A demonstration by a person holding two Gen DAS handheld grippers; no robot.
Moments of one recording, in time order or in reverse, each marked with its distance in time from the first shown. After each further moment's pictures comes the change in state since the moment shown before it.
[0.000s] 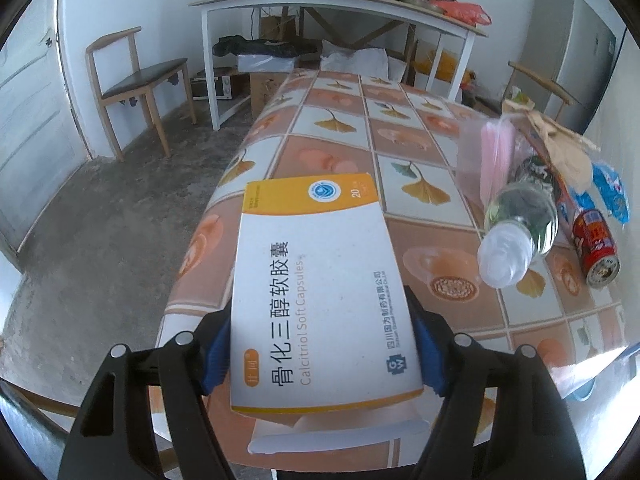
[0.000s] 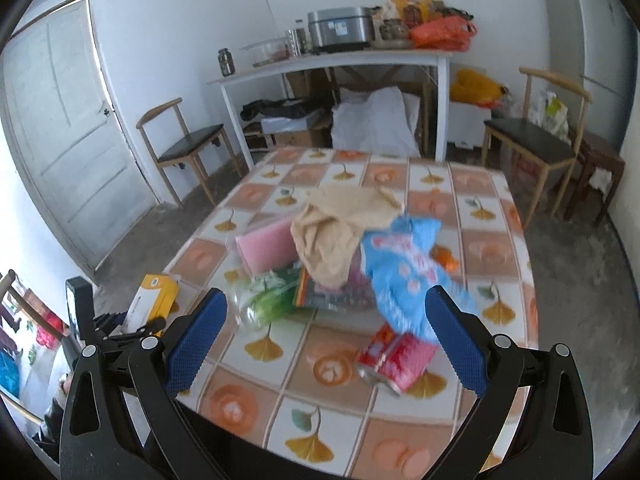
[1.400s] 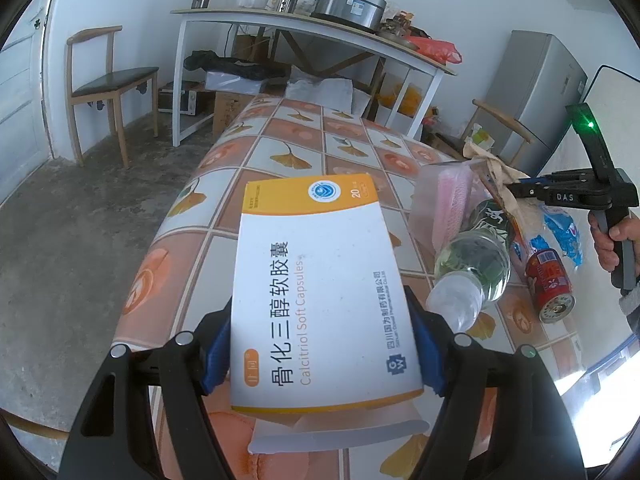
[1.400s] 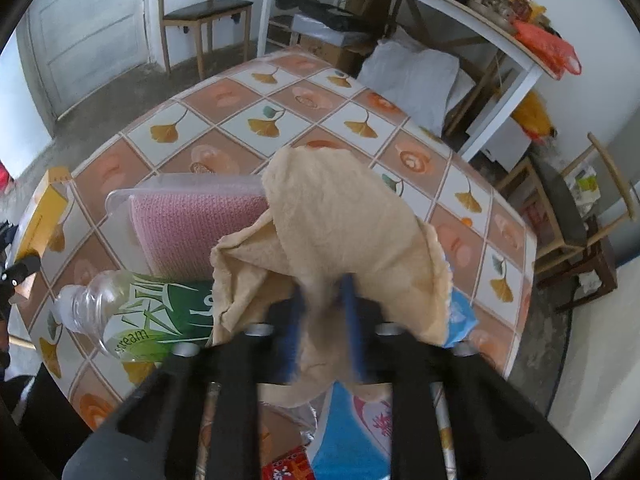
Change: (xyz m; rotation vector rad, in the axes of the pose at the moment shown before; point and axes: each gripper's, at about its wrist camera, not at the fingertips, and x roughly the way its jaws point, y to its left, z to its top) left arm 0.004 -0.004 0.015 -0.044 -0.103 -0.187; right arm 0.165 0.018 0.045 -0.437 0.314 -0.140
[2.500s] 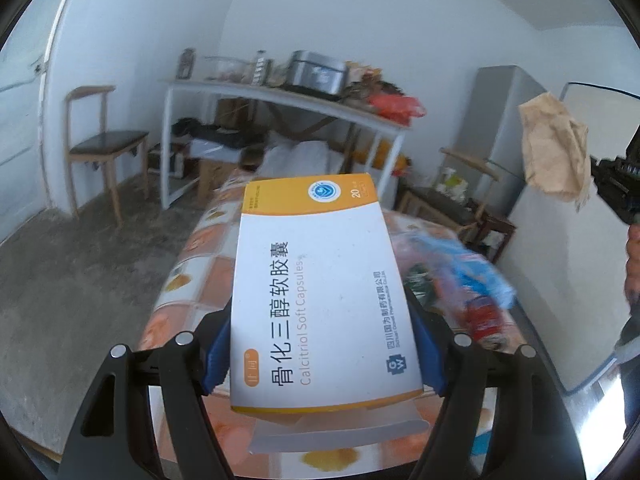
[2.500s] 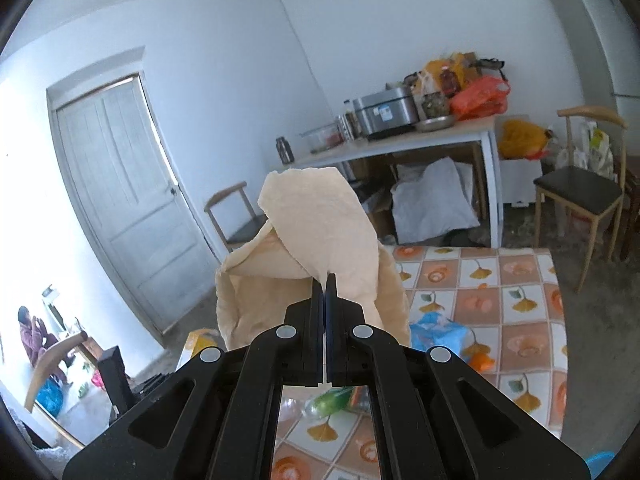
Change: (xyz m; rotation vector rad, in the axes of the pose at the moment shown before) left arm -0.097 -0.068 0.025 0.063 -0.215 -0.072; right arm -0.209 -0.079 -0.078 0.469 -0.638 0.378
